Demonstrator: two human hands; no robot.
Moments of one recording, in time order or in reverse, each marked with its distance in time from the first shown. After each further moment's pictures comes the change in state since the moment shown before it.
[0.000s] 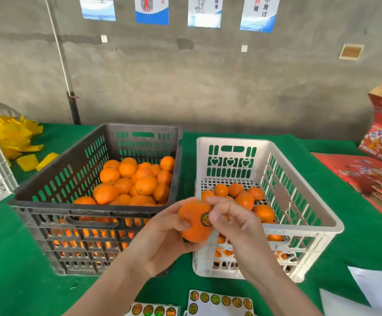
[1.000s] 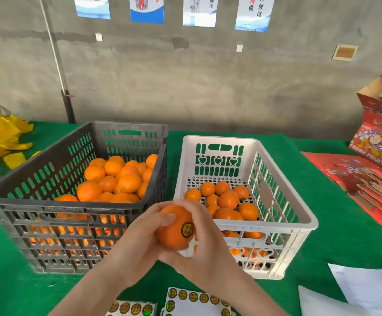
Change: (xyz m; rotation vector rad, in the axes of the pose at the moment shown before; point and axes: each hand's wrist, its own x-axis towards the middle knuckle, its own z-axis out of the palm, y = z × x) left_hand -0.007 -0.019 0.031 0.177 0.195 0.115; right_hand -0.012 0.019 -0.016 -0.483 -0.229 -0.284
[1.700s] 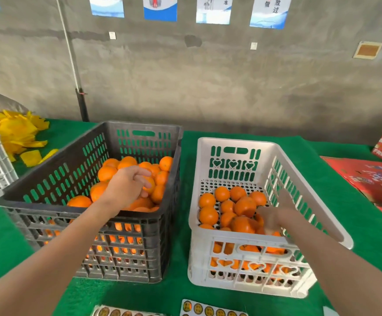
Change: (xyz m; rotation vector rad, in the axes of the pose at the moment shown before) left_hand 0.094 0.063 -0.095 0.967 0.497 0.206; right_hand 0.092 0.177 -0.109 -1.026 -0.743 0.900
